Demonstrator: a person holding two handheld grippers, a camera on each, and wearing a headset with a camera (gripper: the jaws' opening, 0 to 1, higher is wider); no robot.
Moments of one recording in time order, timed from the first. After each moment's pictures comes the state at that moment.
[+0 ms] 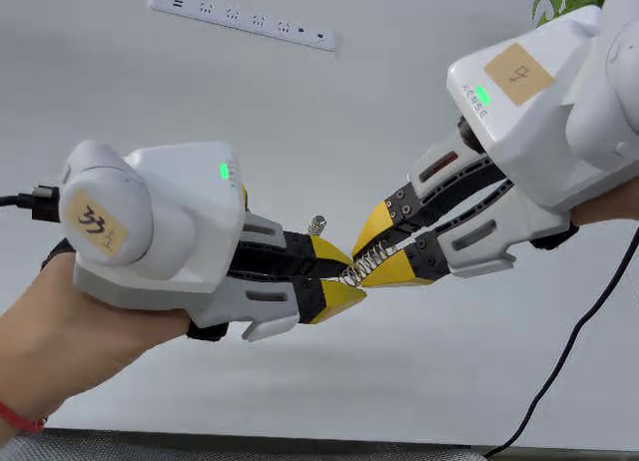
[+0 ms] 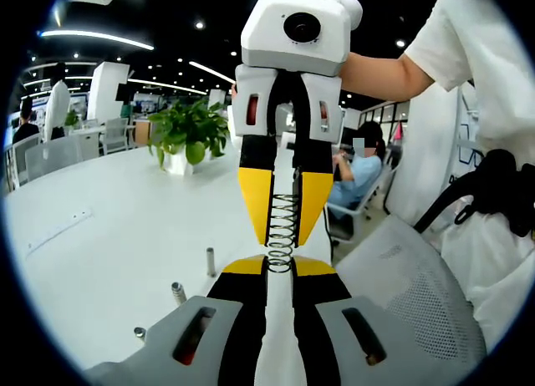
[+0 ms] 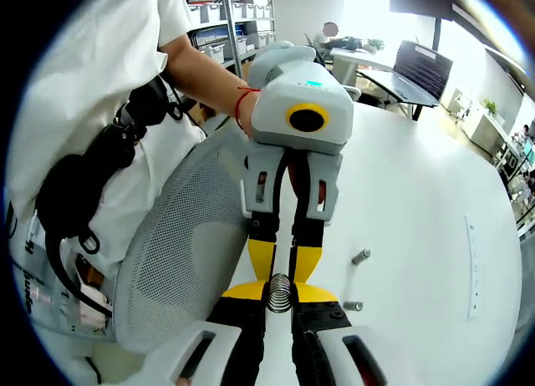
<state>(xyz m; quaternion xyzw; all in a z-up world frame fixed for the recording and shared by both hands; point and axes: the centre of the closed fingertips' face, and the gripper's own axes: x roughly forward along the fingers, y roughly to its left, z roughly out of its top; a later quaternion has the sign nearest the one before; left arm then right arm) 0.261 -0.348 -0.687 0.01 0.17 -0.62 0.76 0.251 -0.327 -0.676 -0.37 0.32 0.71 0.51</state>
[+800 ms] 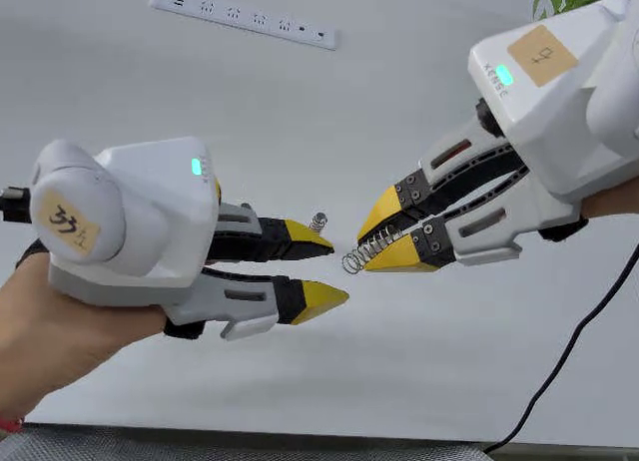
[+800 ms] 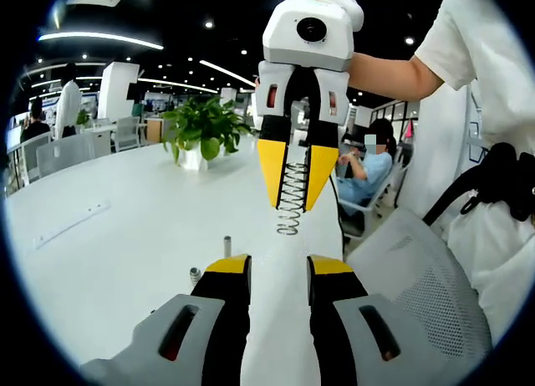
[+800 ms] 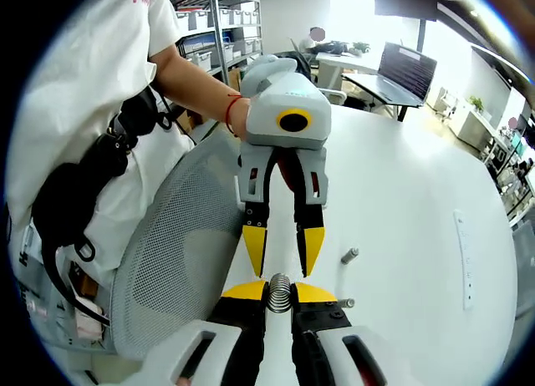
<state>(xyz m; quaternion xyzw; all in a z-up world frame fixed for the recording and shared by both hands) 0.268 -0.322 -0.694 0.02 0.17 -0.59 0.79 0.261 -0.329 -0.667 -0.35 0.31 0.69 0.55</state>
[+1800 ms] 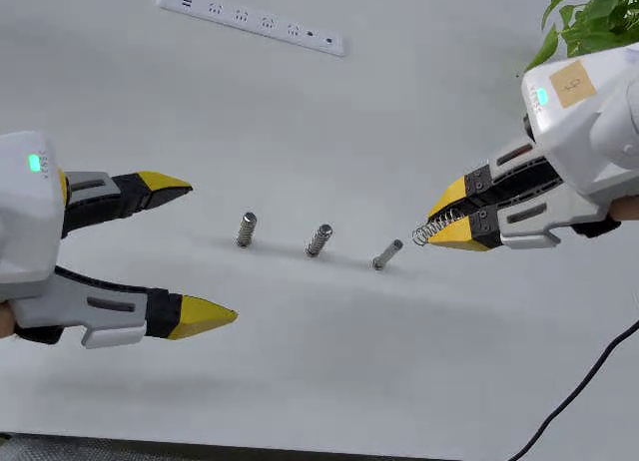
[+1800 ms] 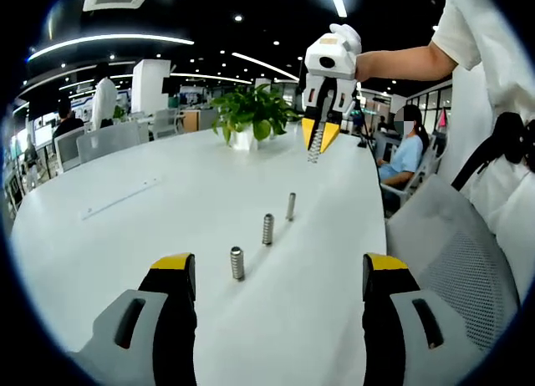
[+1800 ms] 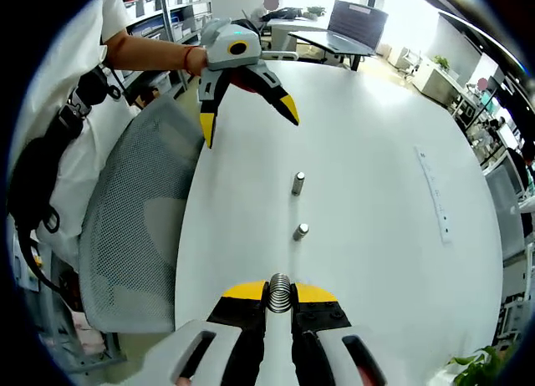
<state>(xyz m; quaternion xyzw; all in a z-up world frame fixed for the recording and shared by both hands) 0.304 -0.228 -0.729 0.06 0.19 -0.51 0.84 0.335 -0.399 -0.705 -0.40 0.38 0.58 0.60</state>
